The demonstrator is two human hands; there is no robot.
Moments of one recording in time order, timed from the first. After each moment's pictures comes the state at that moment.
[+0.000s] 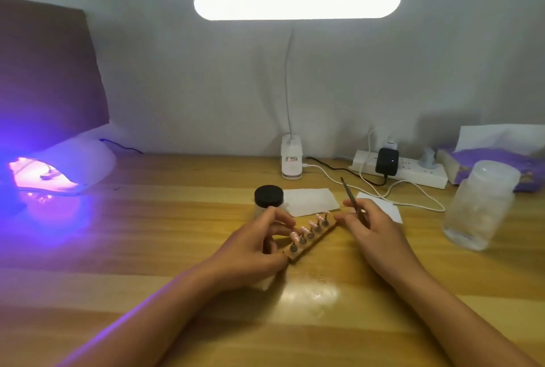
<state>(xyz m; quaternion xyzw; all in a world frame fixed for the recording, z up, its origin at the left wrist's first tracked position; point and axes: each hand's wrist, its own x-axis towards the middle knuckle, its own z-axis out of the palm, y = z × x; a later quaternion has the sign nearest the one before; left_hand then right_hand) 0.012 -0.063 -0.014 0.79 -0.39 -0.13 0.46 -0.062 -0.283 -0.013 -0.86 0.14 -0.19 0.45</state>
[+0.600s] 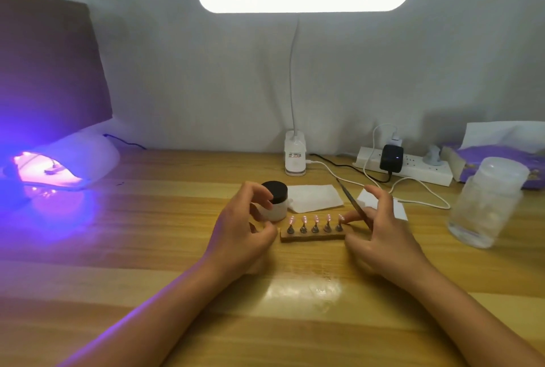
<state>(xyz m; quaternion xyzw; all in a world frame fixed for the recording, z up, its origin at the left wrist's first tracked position) 0.017 -0.060 -0.016 0.80 -0.32 0.14 0.49 -0.071 -0.283 -0.013 -0.93 0.12 -0.15 0.33</state>
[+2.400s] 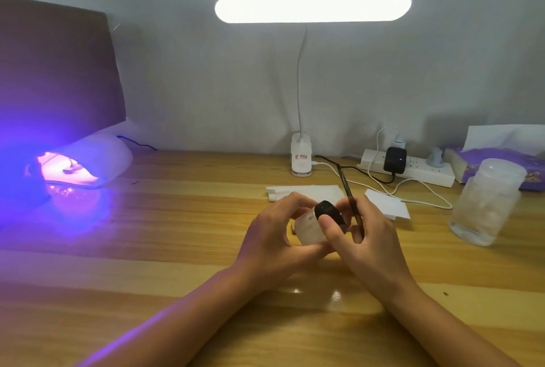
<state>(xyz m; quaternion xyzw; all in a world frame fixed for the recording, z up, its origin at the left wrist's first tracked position) -0.014 -0.079 -0.010 0.76 -0.42 0.17 0.47 -0.086 -0.229 -0.008 -0.85 0.01 -0.34 0.40</state>
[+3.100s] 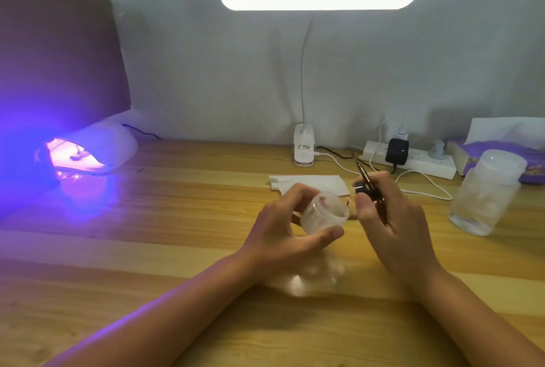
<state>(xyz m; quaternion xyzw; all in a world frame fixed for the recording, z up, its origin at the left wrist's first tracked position) -0.025 -0.078 -0.006 0.74 -0.42 0.07 0.52 -0.095 -0.258 0.002 -0.86 -0.05 -0.41 0.31</state>
